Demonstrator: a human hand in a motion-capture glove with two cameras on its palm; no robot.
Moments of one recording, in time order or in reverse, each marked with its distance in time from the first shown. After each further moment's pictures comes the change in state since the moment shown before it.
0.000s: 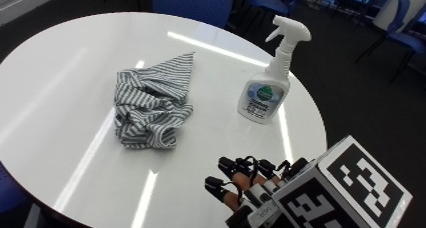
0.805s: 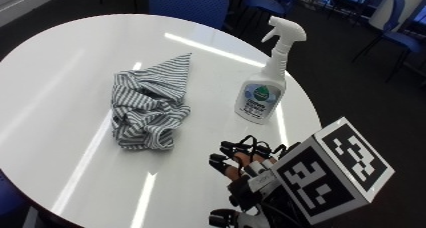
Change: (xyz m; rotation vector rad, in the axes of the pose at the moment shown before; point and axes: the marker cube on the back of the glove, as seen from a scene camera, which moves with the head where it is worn) arm 0.027 -0.025 0.007 0.048 -0.027 0.062
